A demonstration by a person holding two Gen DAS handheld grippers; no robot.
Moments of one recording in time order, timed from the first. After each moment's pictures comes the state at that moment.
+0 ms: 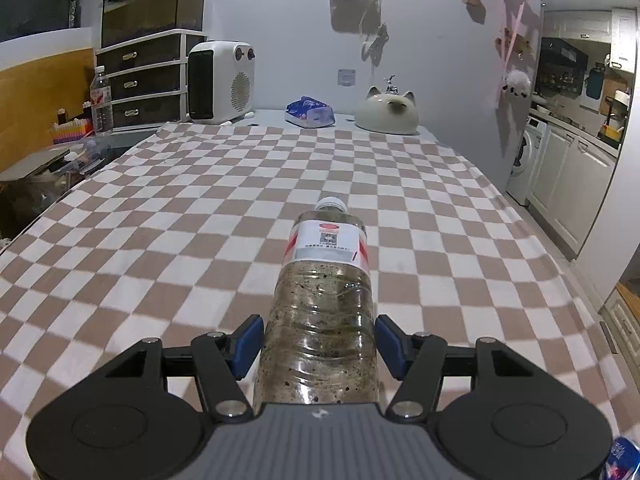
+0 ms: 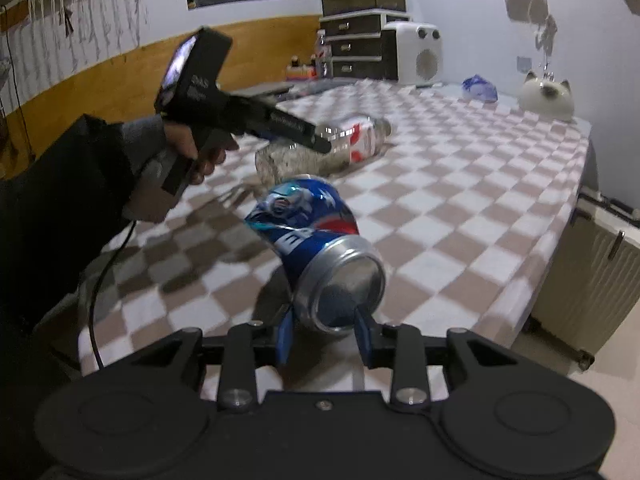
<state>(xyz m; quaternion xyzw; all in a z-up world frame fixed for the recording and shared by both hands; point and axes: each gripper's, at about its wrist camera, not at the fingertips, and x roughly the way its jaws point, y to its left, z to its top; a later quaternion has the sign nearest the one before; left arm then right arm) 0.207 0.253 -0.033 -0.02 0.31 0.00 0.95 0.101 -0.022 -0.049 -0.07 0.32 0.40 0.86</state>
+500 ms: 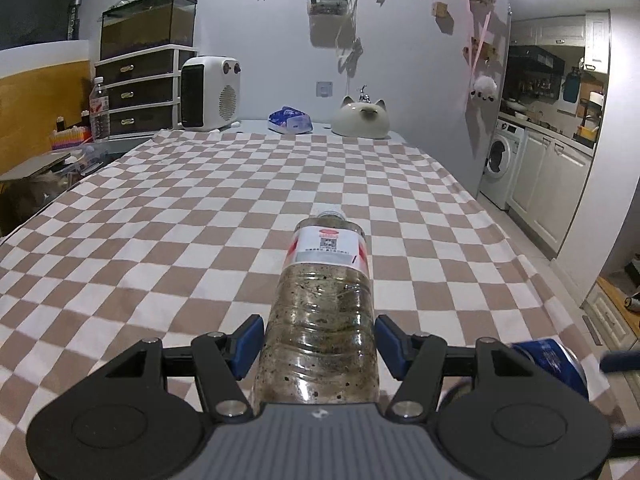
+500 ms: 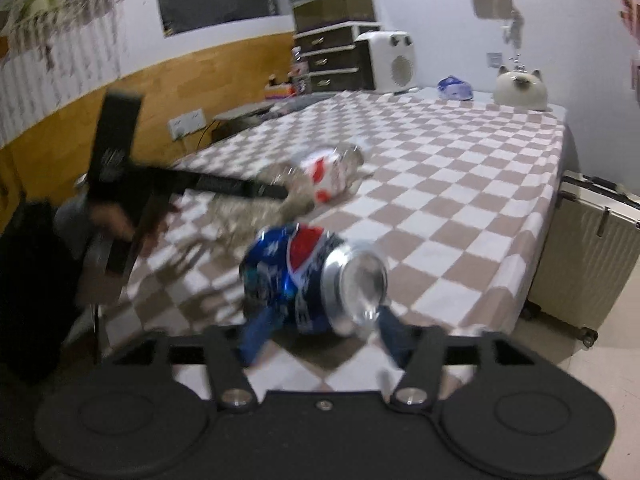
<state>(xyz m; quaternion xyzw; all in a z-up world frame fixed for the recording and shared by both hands) 0.125 0.233 -0.038 -0.02 0.29 -0.02 0.96 0.079 -0.025 -0.038 -0.01 0.31 0.37 0.88</state>
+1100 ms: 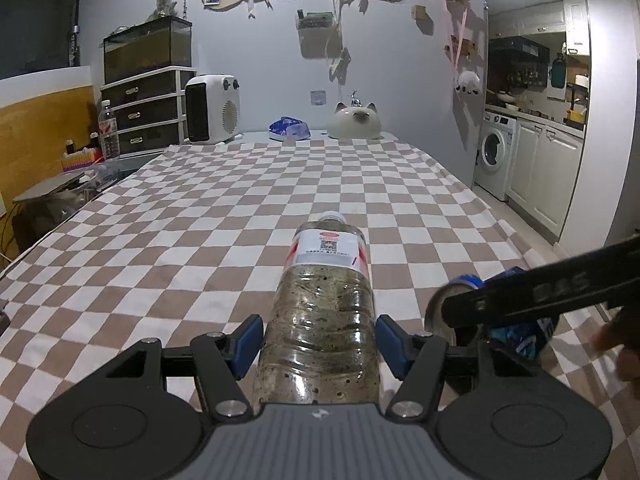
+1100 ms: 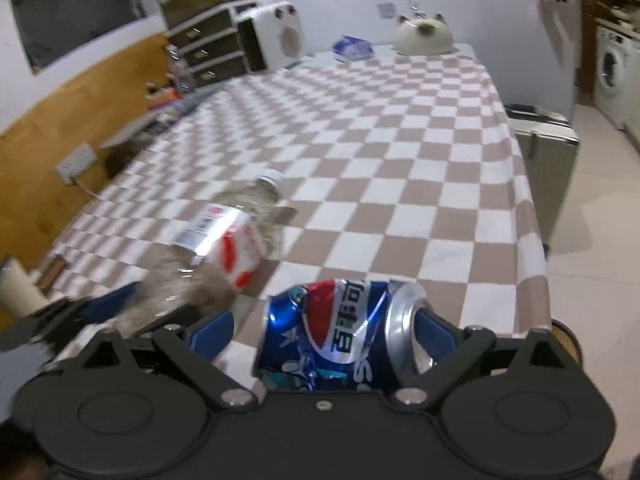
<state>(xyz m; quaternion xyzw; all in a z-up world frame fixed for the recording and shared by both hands) 0.057 0.233 -0.041 0.02 0.27 -0.01 0.96 0.116 0.068 -0.033 0.06 0.40 0.18 0.90</state>
